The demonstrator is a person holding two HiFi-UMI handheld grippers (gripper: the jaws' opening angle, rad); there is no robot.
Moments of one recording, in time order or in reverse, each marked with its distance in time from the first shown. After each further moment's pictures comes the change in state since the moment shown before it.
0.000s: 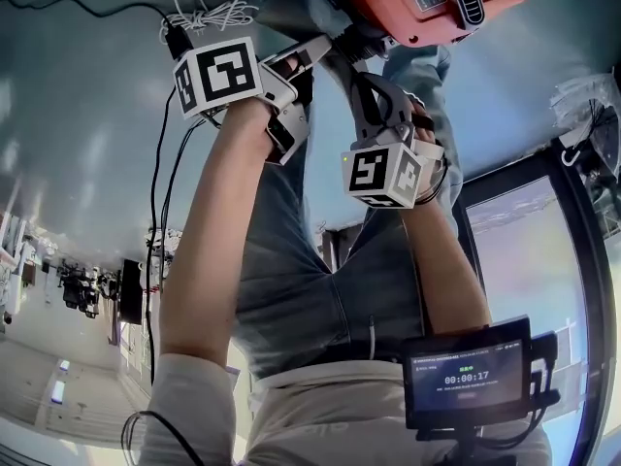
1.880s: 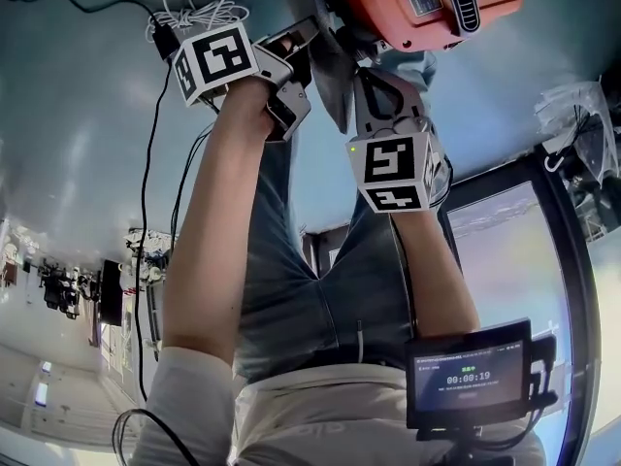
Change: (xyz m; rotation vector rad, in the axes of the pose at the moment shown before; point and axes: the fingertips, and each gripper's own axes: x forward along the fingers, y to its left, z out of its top) left arm 0.014 0.018 0.022 -0.054 -0.118 -0.041; right arm -0.010 -0.023 0.008 0.307 0.030 0.076
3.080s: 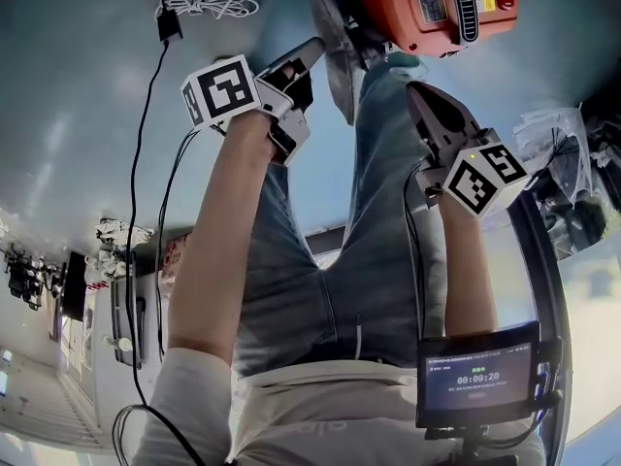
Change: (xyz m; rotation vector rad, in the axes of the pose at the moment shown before) left arm 0.002 0.068 -0.066 -0.048 0.037 -0.044; right arm -0.029 -0.028 -0.086 0.681 -0.114 0.281
